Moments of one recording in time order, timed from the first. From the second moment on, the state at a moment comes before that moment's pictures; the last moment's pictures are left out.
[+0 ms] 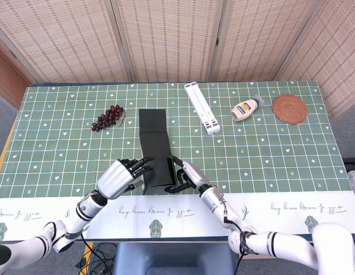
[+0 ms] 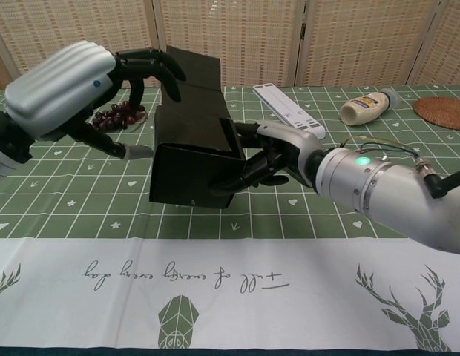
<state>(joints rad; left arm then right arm) -0.69 -1.71 -0.07 -0.99 1.85 1.54 -0.10 0.76 -1.77 0.31 -1.43 -1.08 0.78 0.34</state>
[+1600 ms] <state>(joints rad) -0.73 -1.97 0.11 -0.52 1.83 1.44 -0.23 0.75 -1.91 0.25 -1.17 -1.18 0.75 0.37</state>
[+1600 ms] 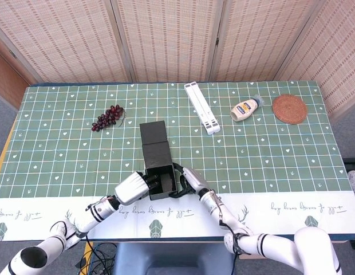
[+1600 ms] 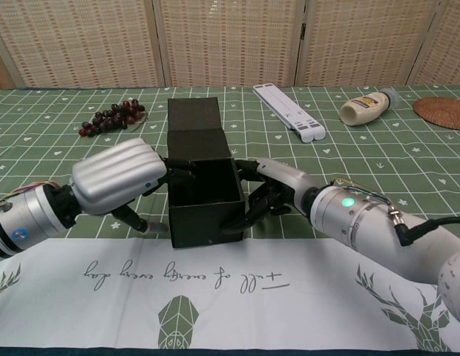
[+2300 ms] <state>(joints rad) -0.78 -1.91 0.14 -0.64 1.85 1.35 -0.12 0.73 -1.90 0.25 -1.21 -1.18 0.76 0.32</state>
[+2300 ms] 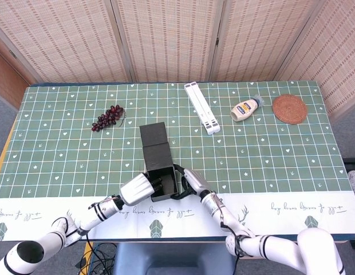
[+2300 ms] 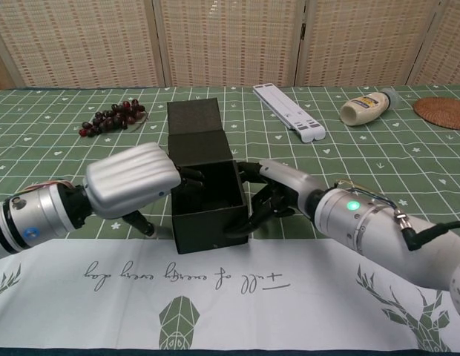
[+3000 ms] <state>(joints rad) -0.79 -1.91 0.15 -0.62 1.85 1.35 -0.09 0.71 -1.89 0.25 -1.24 -1.15 0.77 0.27</state>
